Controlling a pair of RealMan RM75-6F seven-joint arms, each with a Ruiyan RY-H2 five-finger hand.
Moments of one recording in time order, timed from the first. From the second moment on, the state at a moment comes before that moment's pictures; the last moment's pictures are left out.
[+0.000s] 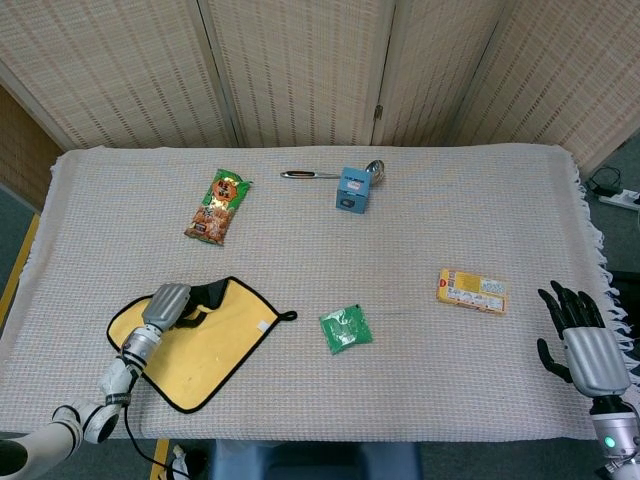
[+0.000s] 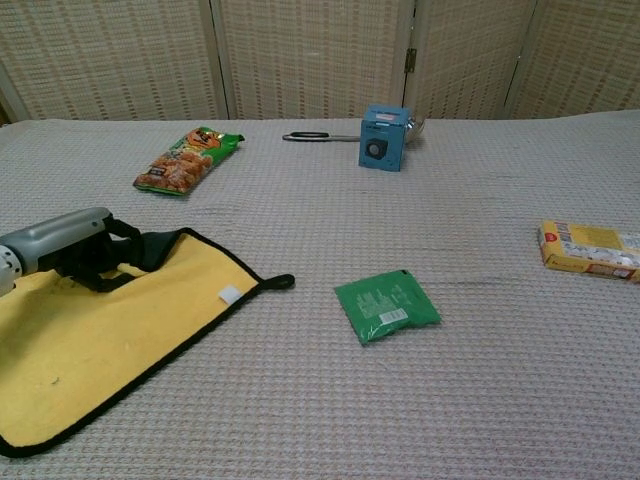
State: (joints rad) left arm -0.60 -1.72 -0.02 -0.84 1.46 0.97 -0.44; right arm 0.09 -1.17 0.03 -1.49 -1.51 1.43 0.02
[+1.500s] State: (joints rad) left arm -0.26 -1.52 0.12 -1.36 1.56 1.35 0.03; right arm 0.06 -1.14 -0.03 -1.55 -1.66 1.53 0.03
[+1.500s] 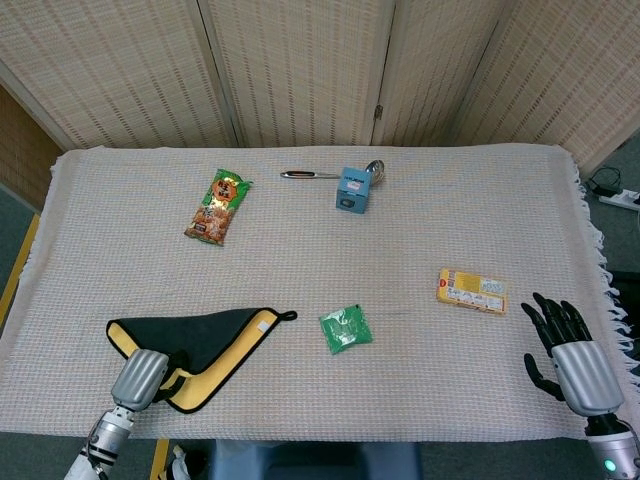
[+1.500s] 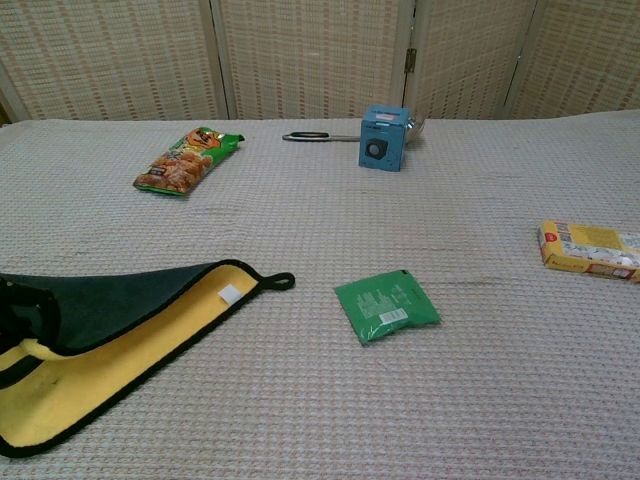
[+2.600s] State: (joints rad) left arm -0.16 -1.55 0.17 -1.31 1.64 1.40 0.03; right arm 0.05 -1.14 -0.05 -1.56 -1.72 1.56 0.01
